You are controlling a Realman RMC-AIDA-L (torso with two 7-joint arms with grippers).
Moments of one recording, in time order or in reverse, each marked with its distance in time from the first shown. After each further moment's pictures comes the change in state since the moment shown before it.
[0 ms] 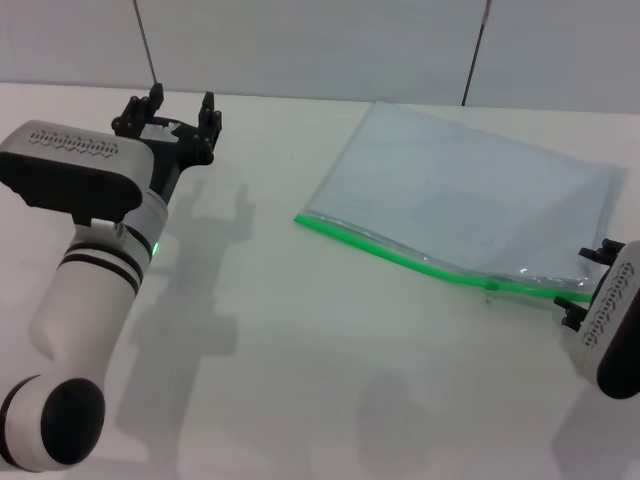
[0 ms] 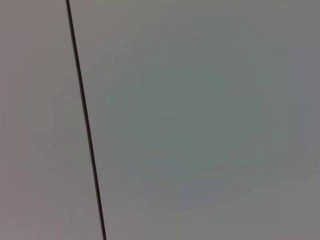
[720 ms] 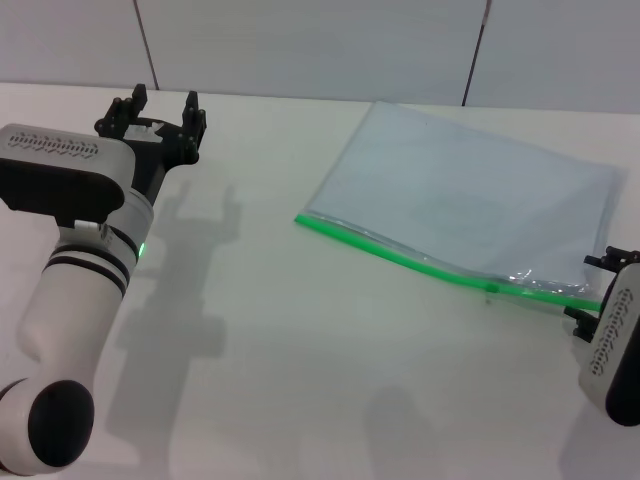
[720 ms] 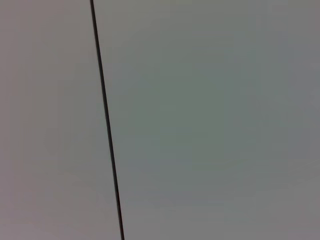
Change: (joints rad) left arm 0.030 0.017 -0.023 -0.035 0.002 0.002 0.008; right arm -0.030 0.001 0.004 -0.016 0.000 -0.005 -0.124
